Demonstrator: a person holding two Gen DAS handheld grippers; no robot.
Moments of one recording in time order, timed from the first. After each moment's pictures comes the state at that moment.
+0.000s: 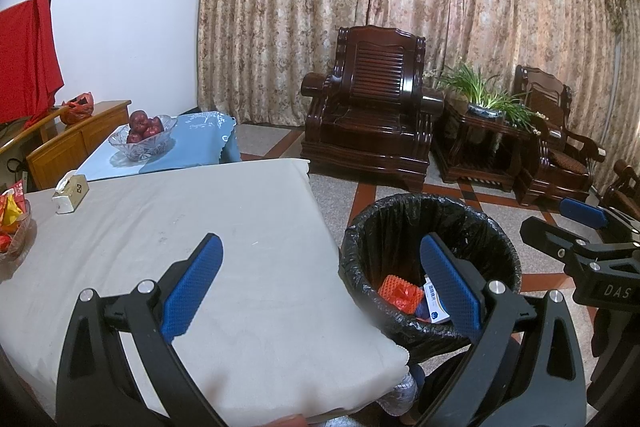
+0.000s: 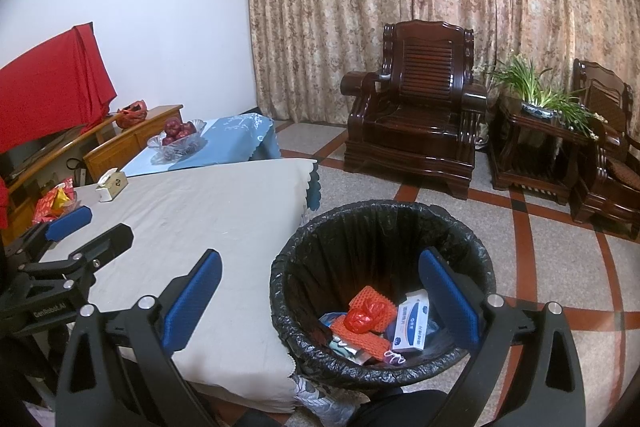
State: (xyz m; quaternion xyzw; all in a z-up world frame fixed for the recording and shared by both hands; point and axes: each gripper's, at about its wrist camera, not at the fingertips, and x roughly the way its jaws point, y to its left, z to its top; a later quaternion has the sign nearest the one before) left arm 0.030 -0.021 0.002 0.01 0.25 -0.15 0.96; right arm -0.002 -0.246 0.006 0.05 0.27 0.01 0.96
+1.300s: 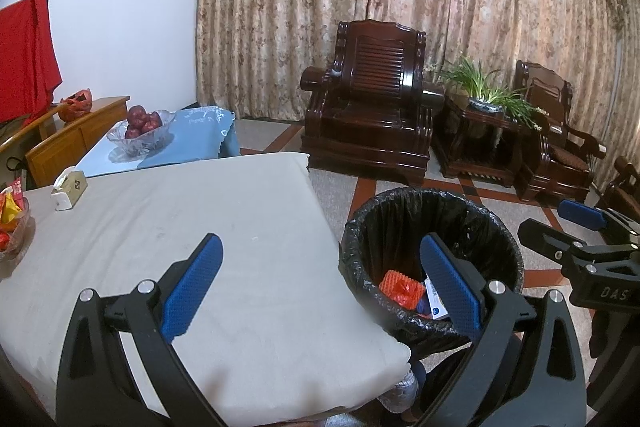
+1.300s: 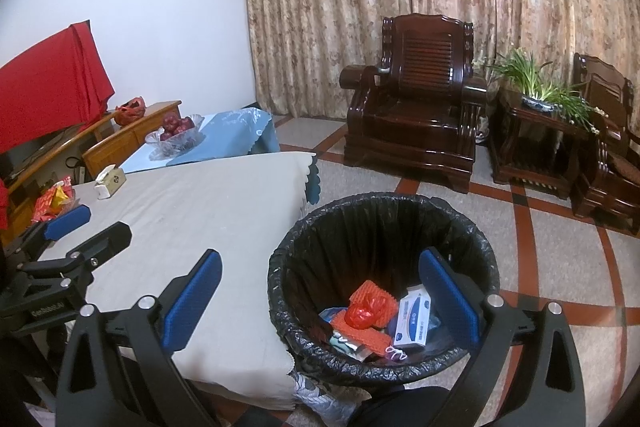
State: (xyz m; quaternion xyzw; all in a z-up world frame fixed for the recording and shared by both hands) left arm 0.028 -0.020 0.006 0.01 0.25 -0.15 0.96; right arm -0.003 -0.242 0.006 0.05 0.28 0.01 0.96
